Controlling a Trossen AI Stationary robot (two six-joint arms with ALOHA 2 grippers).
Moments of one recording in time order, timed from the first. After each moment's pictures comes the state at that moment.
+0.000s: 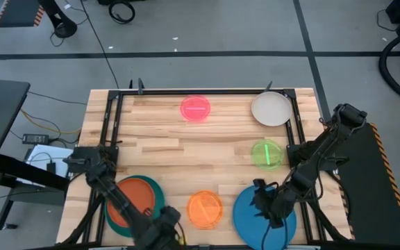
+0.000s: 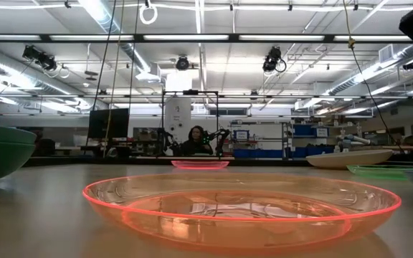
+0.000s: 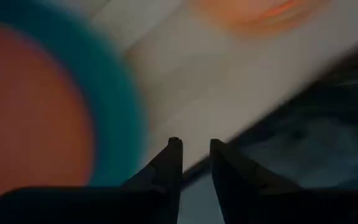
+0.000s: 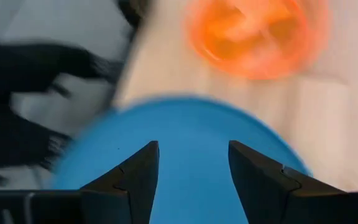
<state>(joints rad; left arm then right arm) -0.80 2.23 2.20 -1.46 -0.14 -1.68 0.84 1.39 0.83 -0.35 0.24 0.58</state>
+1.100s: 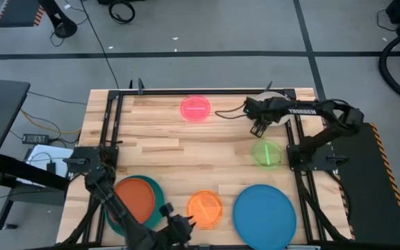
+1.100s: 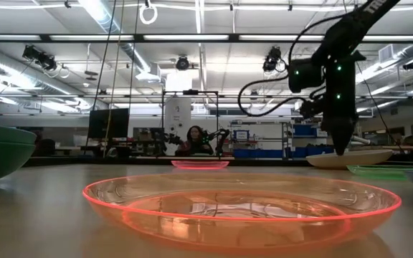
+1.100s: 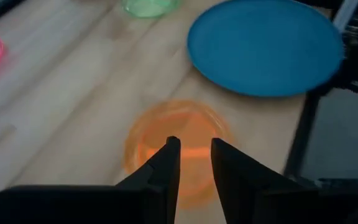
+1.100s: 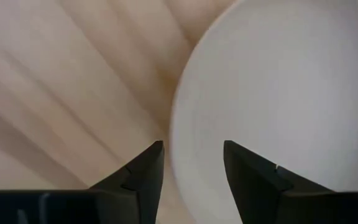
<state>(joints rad) -0.84 2.26 2.22 -1.26 -0.89 -1.22 -0.55 1.43 0.78 -0.82 0.35 0.06</state>
